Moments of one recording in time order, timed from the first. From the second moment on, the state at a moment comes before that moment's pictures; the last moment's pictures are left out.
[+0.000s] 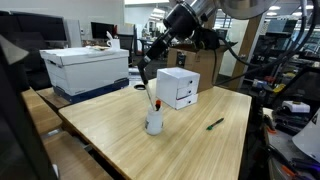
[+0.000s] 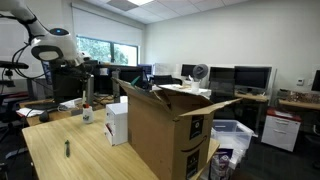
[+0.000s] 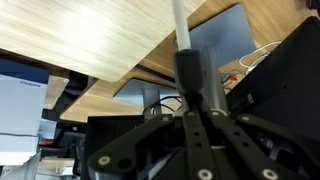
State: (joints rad) arm 0.61 0.01 -0.01 -2.36 1.01 3.03 -0.97
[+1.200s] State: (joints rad) arm 0.61 0.01 -0.05 -2.34 0.98 3.03 -0.97
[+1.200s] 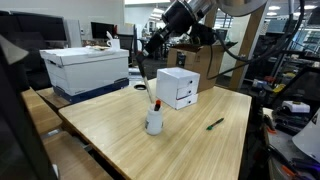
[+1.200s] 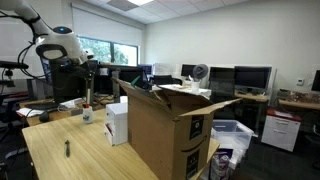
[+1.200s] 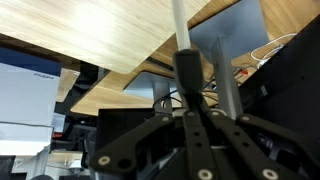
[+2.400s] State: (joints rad) arm 0.61 0.04 -0.04 -2.35 1.00 3.02 -0.98
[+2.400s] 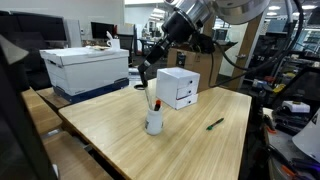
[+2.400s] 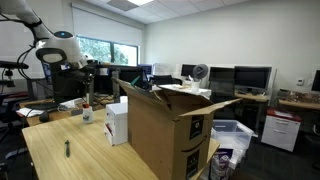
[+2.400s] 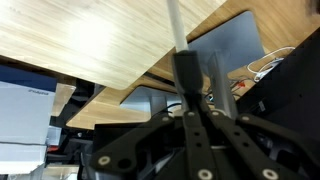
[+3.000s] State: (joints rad) arm 0.61 0.06 -0.04 -2.36 1.03 3.02 -0.99
